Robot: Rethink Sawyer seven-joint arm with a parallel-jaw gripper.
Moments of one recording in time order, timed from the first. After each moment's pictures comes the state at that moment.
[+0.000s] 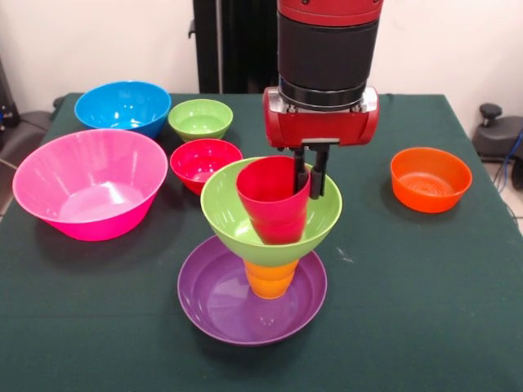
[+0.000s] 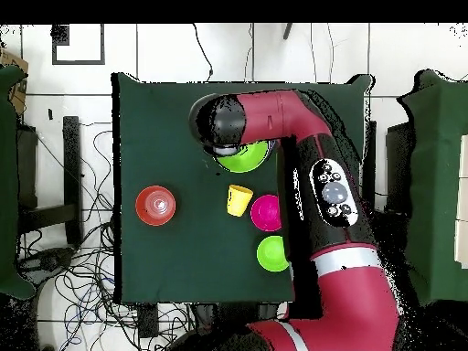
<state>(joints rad) -0.41 -0.59 0.44 1.29 -0.44 0.89 1.83</state>
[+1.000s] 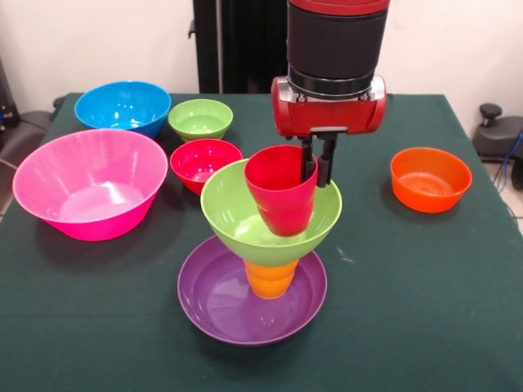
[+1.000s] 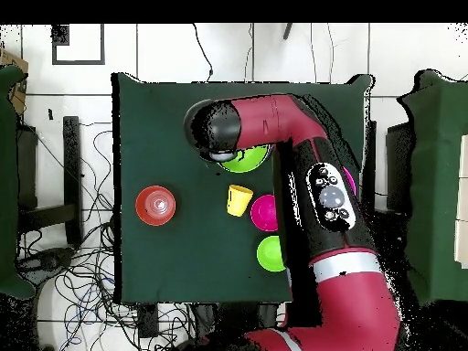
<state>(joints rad) -0.41 -0.62 0.44 1.34 -0.44 0.89 1.83</state>
